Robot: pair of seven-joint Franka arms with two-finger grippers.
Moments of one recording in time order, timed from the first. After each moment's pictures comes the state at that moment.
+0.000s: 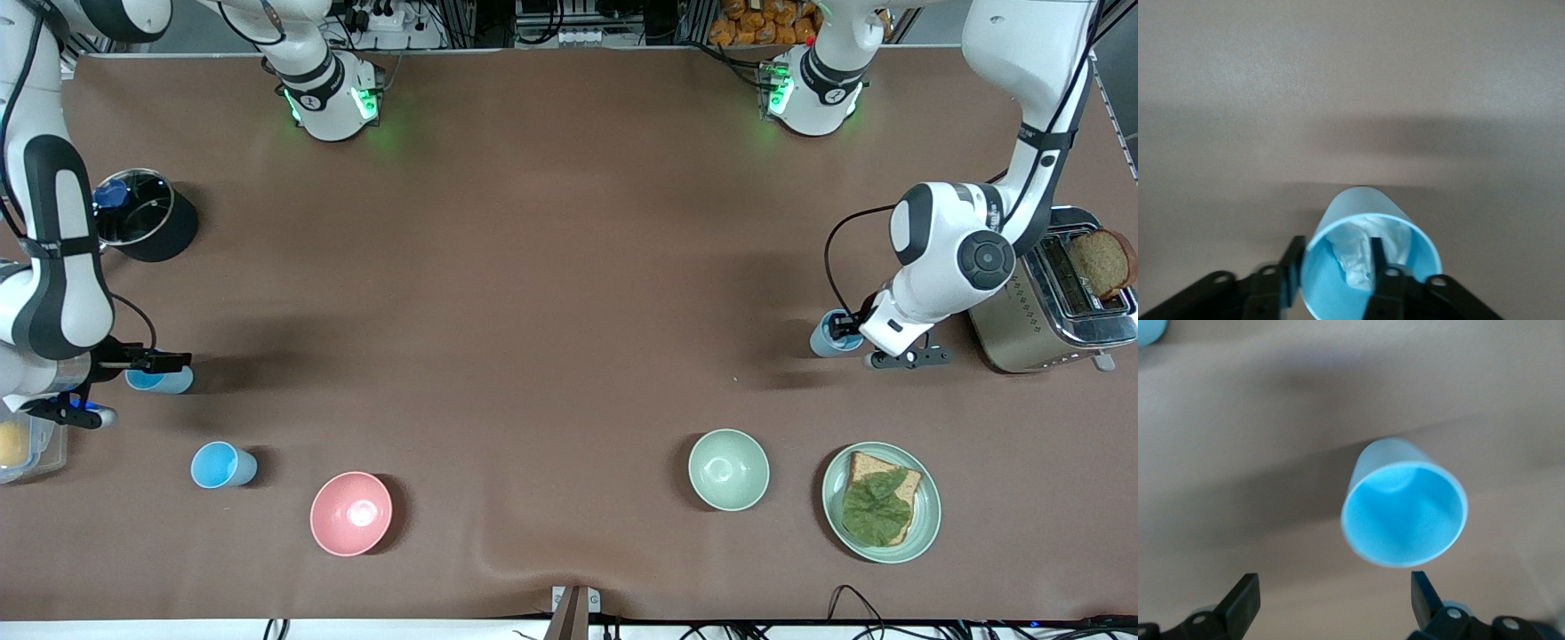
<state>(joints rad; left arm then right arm) 0.01 0.32 -0.07 -2.18 0.00 2.45 -0.12 -0.24 0.65 -0.07 -1.51 0.01 1.84 -0.09</state>
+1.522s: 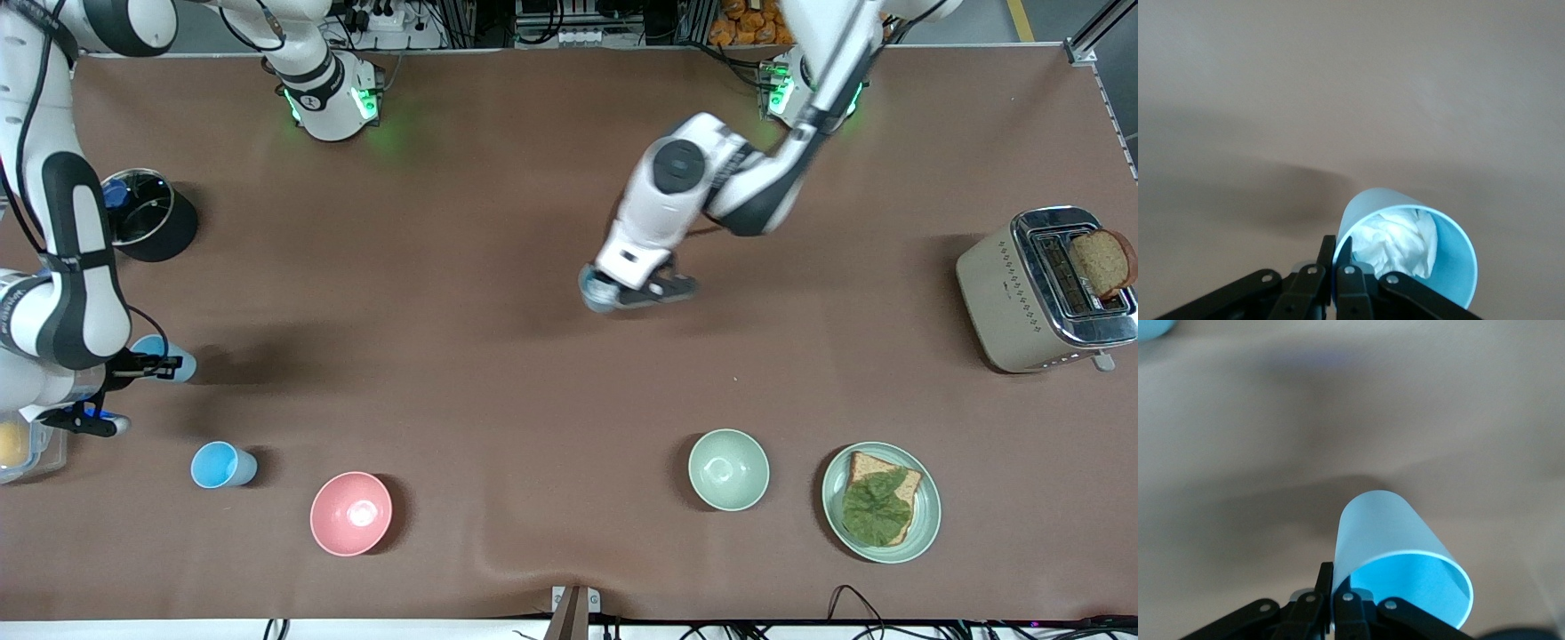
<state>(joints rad) -0.54 0.43 -0.28 -1.87 0.00 2.38 -1.04 -0.21 0.66 -0.06 -1.45 0.00 1.73 -0.07</state>
